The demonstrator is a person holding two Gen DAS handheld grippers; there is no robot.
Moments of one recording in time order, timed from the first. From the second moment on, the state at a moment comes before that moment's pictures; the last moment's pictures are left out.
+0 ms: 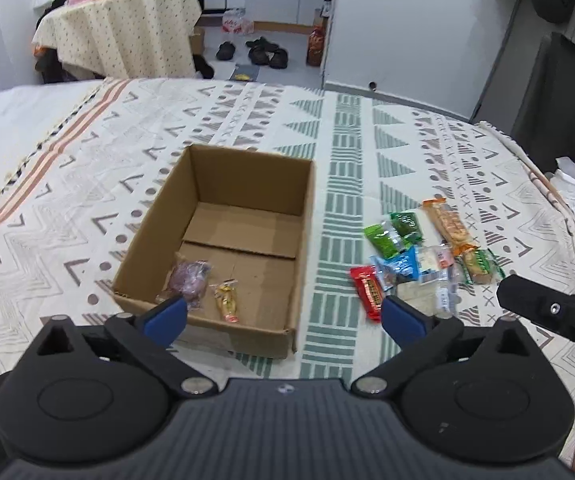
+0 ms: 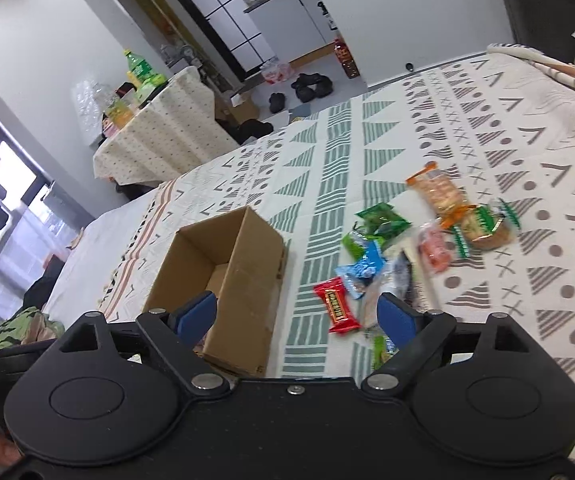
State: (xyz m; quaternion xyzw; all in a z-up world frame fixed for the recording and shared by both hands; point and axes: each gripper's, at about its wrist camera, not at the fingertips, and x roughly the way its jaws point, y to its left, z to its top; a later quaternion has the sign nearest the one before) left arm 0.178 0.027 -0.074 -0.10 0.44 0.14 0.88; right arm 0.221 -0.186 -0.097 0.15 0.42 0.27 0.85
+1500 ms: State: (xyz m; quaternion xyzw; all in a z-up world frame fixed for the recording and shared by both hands) left arm 0.256 -0.055 -0.156 -0.16 0.47 0.03 0.87; right arm 0.261 -0.279 -0.167 0.25 0.49 0.15 0.83
